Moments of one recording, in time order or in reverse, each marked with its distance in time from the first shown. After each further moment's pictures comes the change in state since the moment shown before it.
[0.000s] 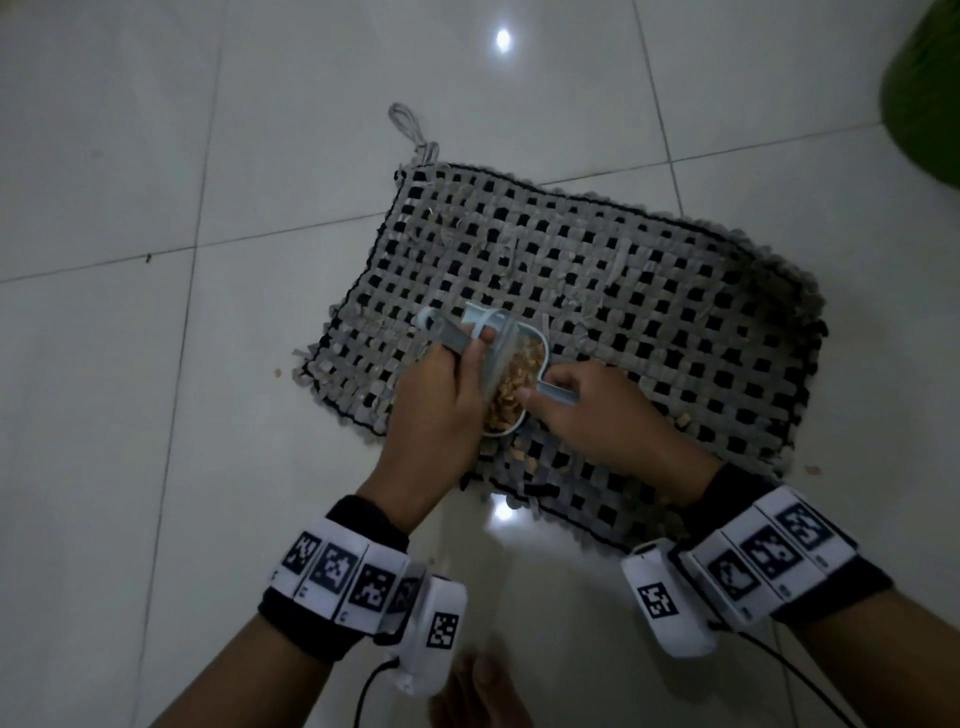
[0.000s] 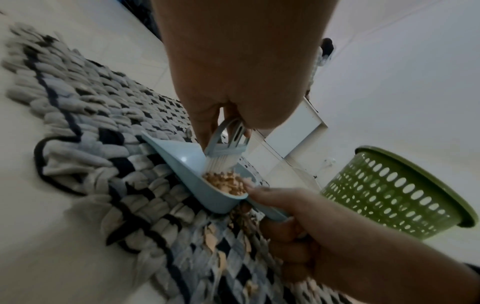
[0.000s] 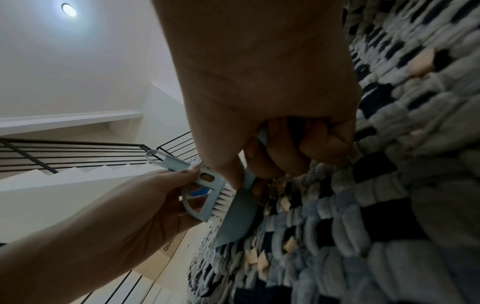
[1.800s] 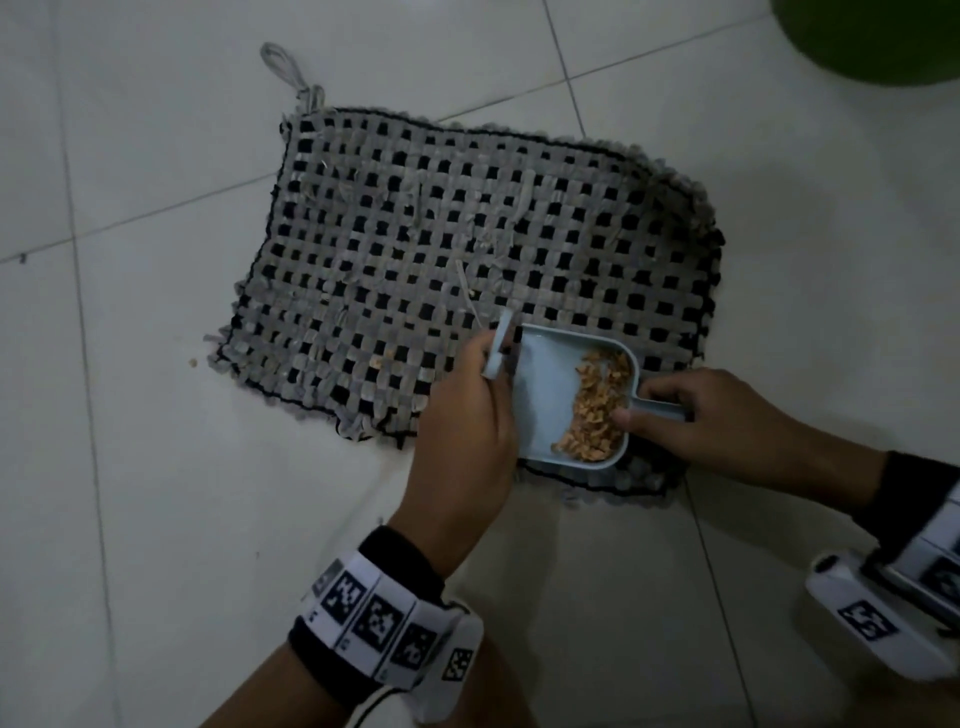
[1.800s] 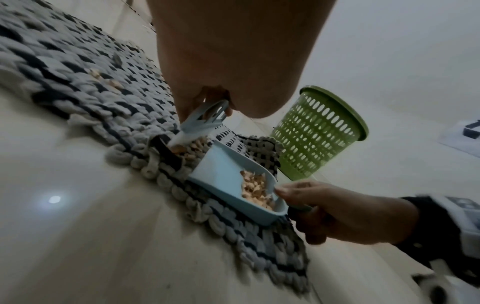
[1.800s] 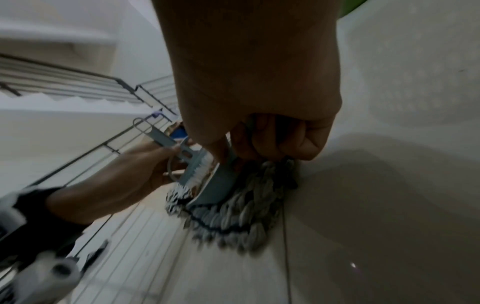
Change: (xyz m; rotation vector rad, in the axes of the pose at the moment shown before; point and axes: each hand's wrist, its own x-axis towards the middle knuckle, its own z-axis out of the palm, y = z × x) left_hand -0.059 0.036 0.061 -0.043 -0.194 0.010; right_hand -0.110 0.103 -0.069 0.011 -0.020 0.027
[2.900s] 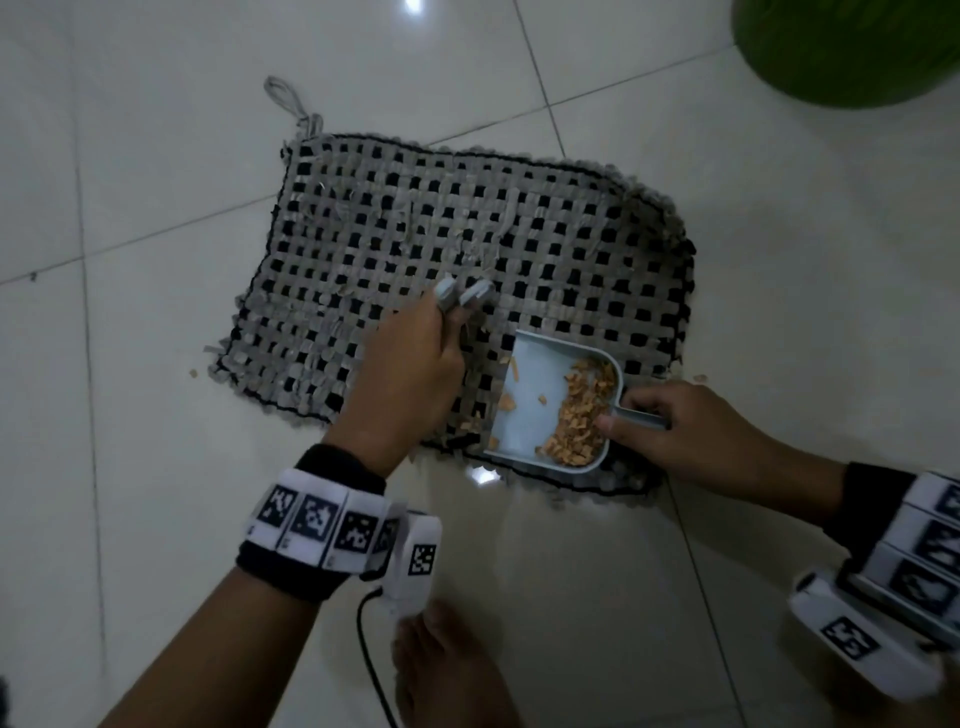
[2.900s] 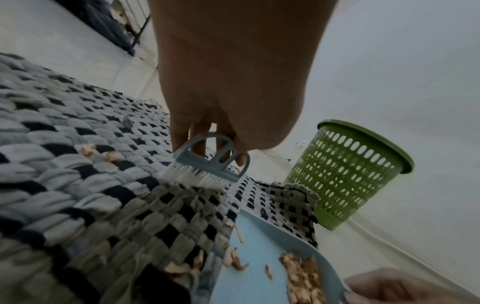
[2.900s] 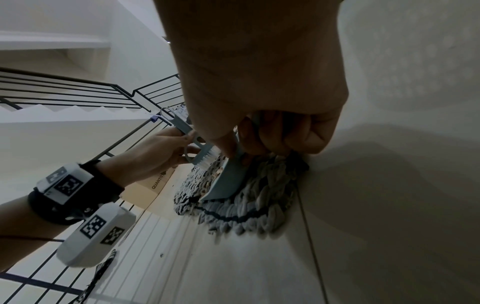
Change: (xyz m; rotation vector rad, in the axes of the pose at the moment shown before) left_hand 0.055 0.003 -0.041 0.305 -0.048 0.103; right_hand -0.004 0.007 0.013 0.014 0.090 0.045
